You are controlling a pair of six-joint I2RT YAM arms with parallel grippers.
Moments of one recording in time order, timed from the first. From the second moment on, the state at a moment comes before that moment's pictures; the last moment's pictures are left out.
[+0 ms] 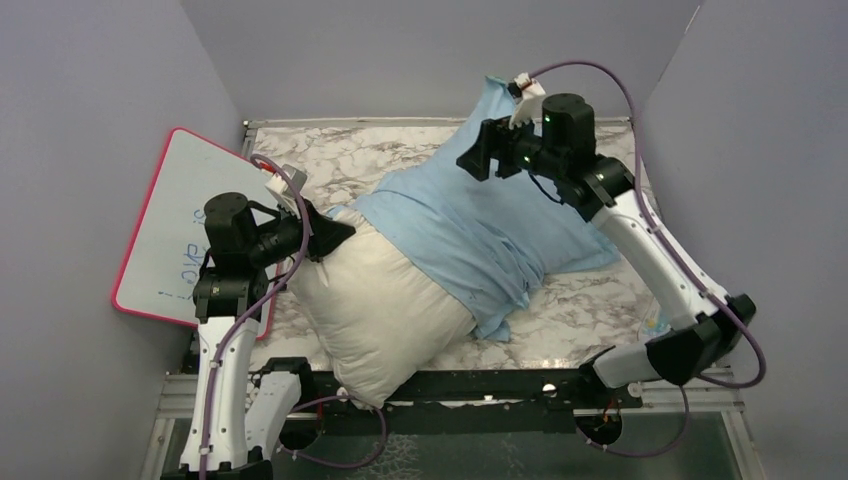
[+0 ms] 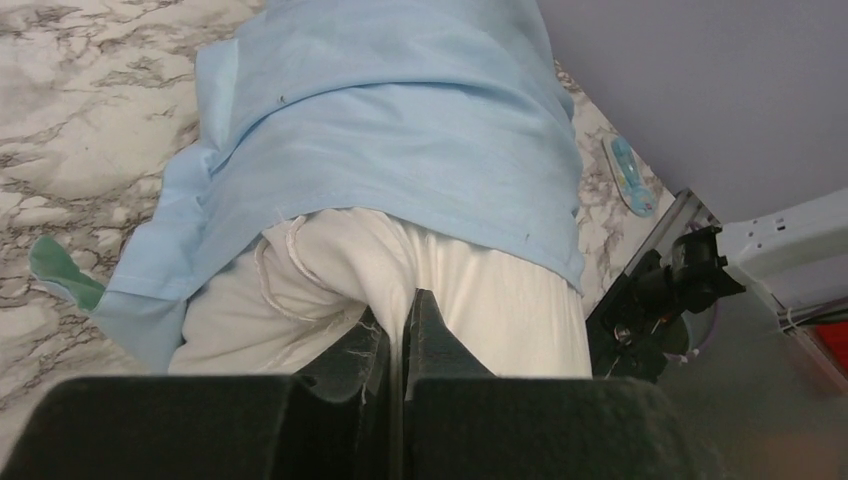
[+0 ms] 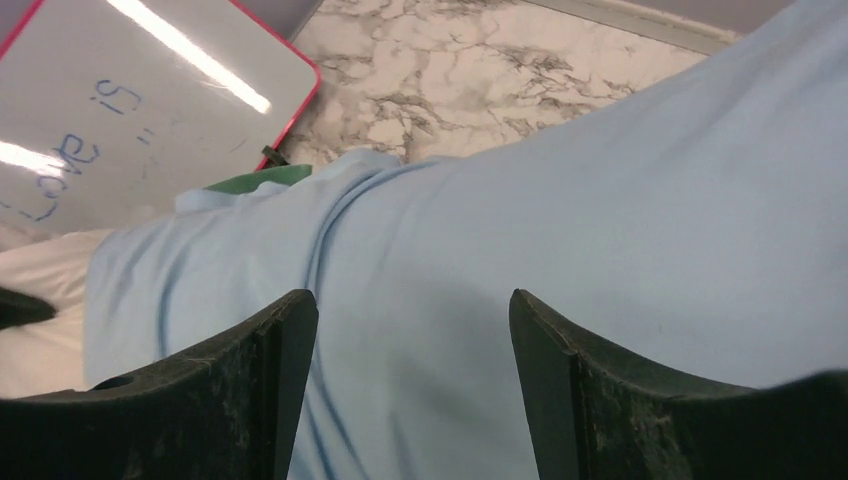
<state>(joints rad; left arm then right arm) 0.02 0.77 0.96 -0.49 0.88 -0.20 0.51 1.36 1.50 -0.45 -0.25 0.24</state>
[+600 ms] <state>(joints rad) 0.02 0.71 0.90 -0.45 0.94 -0.25 0.57 1.99 2.12 -0.74 -0.24 -0.12</state>
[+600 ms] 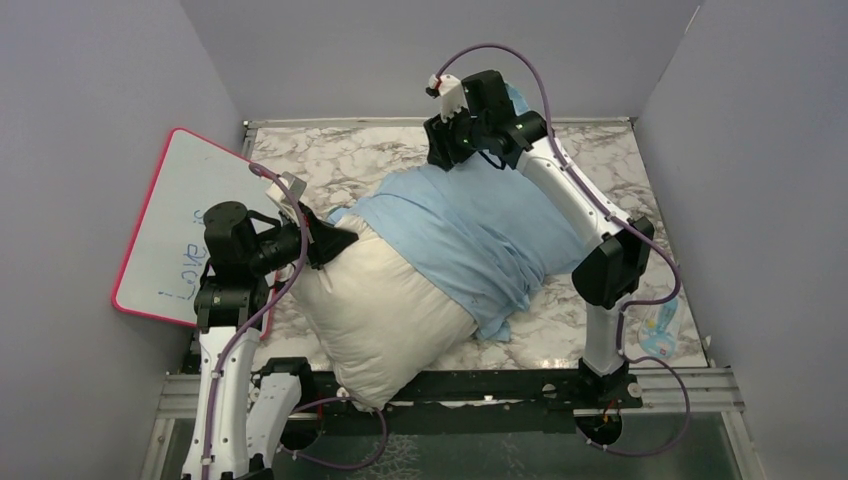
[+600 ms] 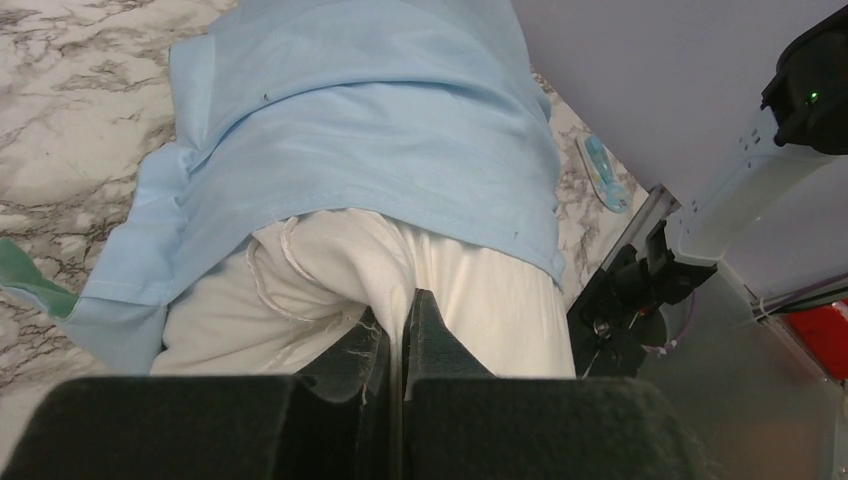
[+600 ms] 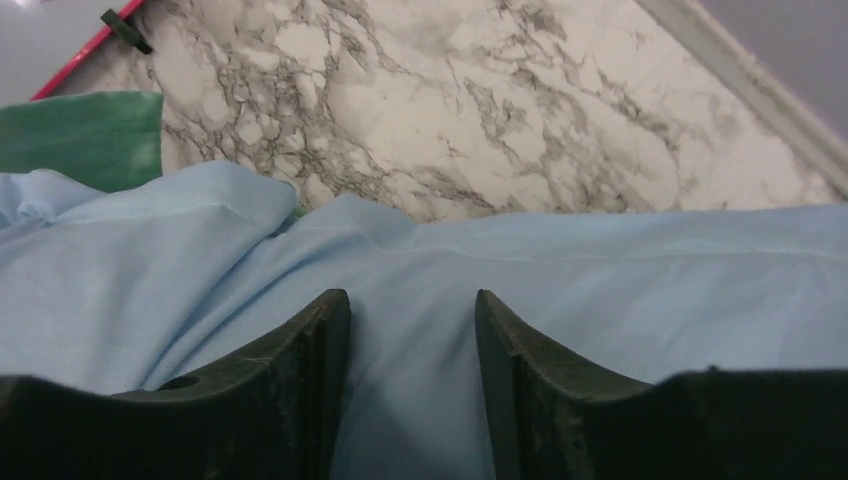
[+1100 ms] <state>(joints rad) 0.02 0.68 0.90 -0.44 0.94 -0.27 0.58 1.86 1.88 -0.55 0.19 -0.17</state>
